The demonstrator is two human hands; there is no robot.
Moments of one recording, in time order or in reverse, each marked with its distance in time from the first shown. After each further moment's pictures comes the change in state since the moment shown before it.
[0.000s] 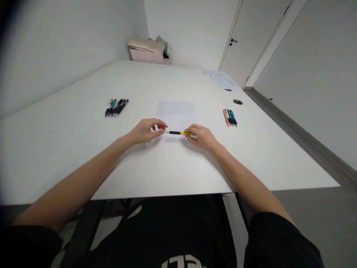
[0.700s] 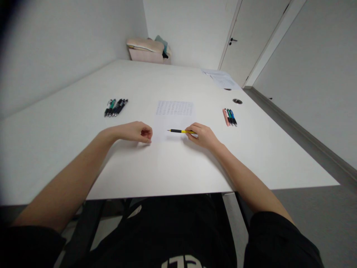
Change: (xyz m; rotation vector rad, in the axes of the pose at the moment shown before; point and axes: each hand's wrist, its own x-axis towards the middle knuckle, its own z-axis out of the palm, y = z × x) left_hand -0.007 -0.014 -0.041 0.134 -0.584 -0.253; right_hand -0.001 0.003 -0.003 0.009 0.017 0.035
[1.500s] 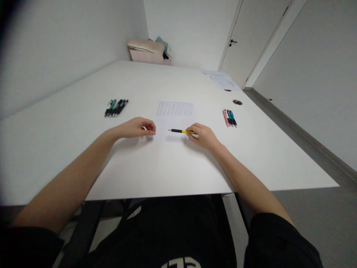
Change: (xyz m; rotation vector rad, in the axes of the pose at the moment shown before) left_hand 0.007 -0.001 0.002 -0.237 0.243 0.072; right_hand -0.001 0.001 -0.001 -0.006 0.013 0.014
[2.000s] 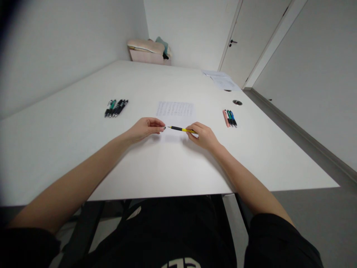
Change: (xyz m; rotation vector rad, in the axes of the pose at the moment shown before) left_hand 0.017 0.011 0.038 -0.732 0.236 -0.089; right_hand 0.002 -0.005 0.001 -0.010 0.096 -0.011
